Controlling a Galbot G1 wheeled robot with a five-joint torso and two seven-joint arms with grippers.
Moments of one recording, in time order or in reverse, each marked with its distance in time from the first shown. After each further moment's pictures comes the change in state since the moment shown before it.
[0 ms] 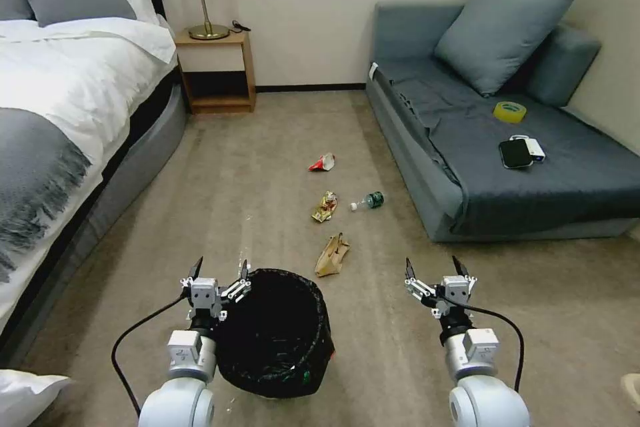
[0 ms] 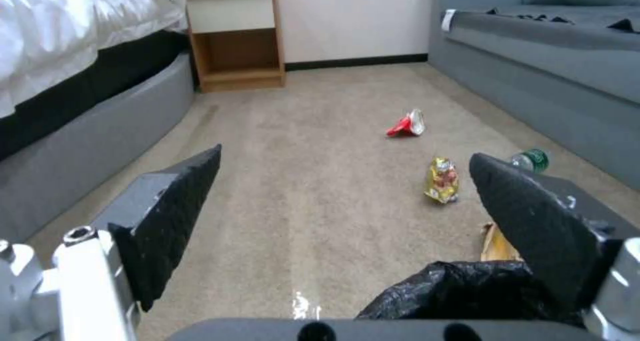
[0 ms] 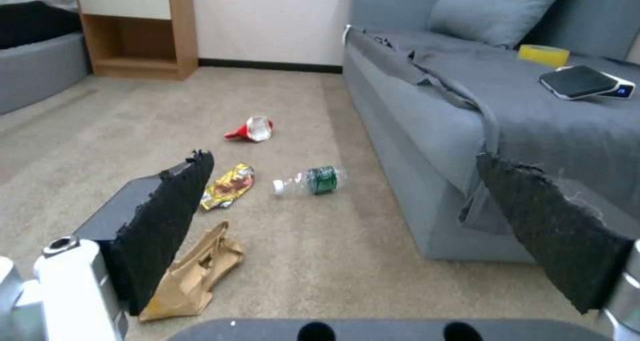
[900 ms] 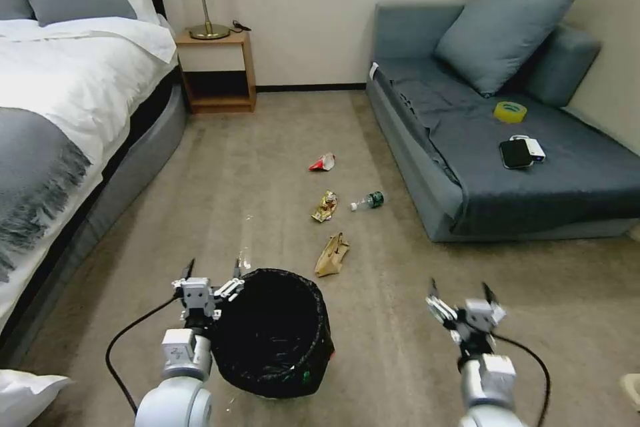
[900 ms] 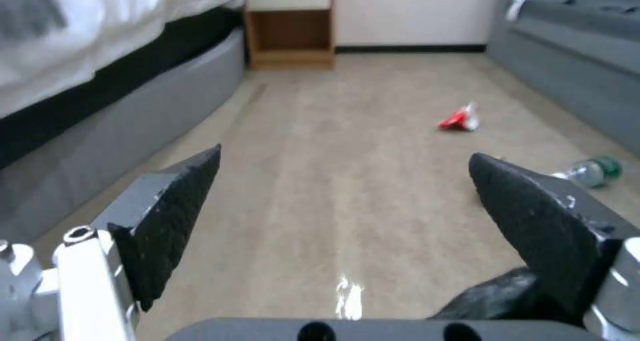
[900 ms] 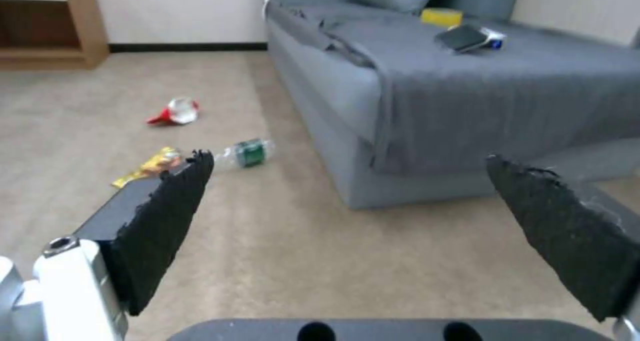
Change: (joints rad) left arm -0.001 0.098 0.028 -0.030 -0.134 0.085 -0.209; right arm -0.148 0.102 0.068 0.086 -0.006 0.006 0.097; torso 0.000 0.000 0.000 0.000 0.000
